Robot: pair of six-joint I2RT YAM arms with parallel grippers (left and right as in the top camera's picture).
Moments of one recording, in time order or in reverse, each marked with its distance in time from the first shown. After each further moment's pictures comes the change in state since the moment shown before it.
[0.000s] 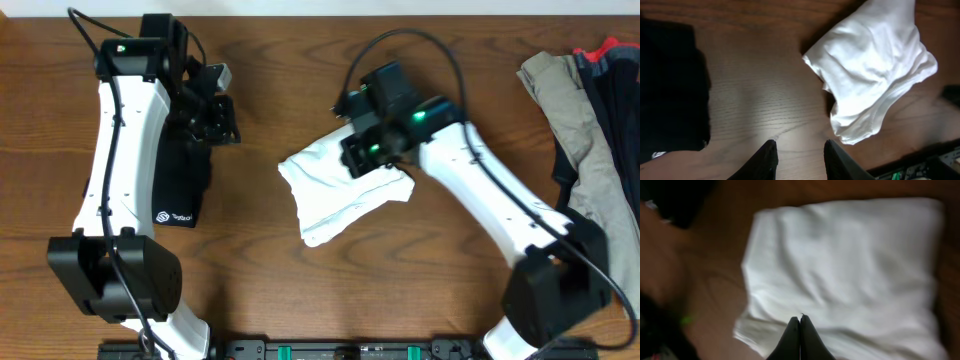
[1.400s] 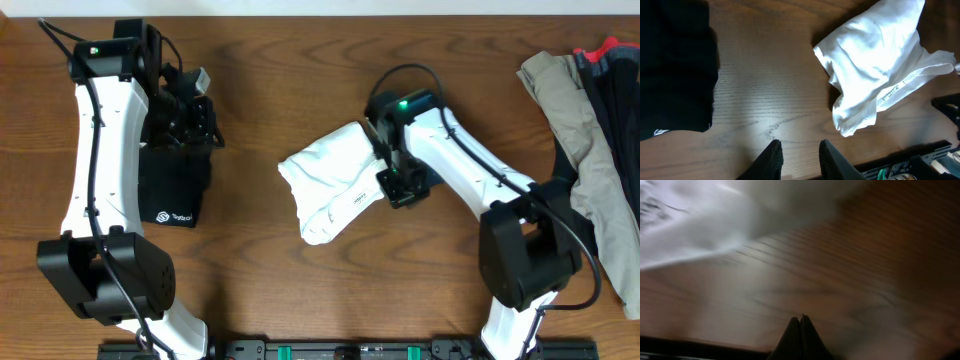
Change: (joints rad) left arm 0.077 0.000 0.000 -0.055 0.035 -0.015; right arm -0.065 0.159 0.048 -0.532 0.417 0.015
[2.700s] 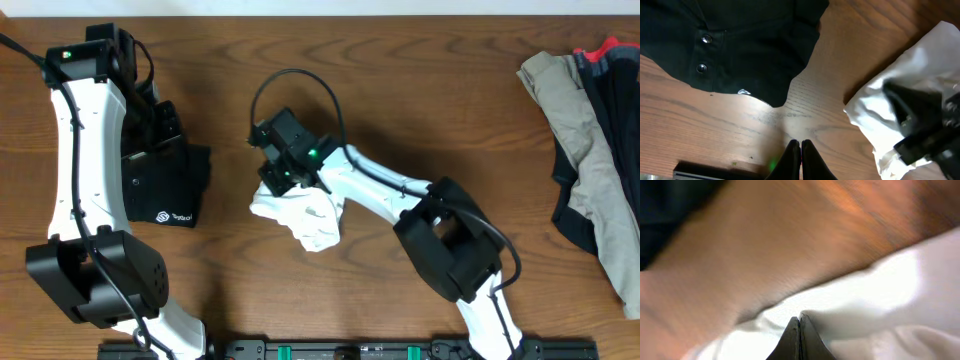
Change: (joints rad) left arm 0.092 0.000 0.000 -0.020 -0.284 -0.219; right arm 0.312 0.232 0.070 0.929 -0.231 0.090
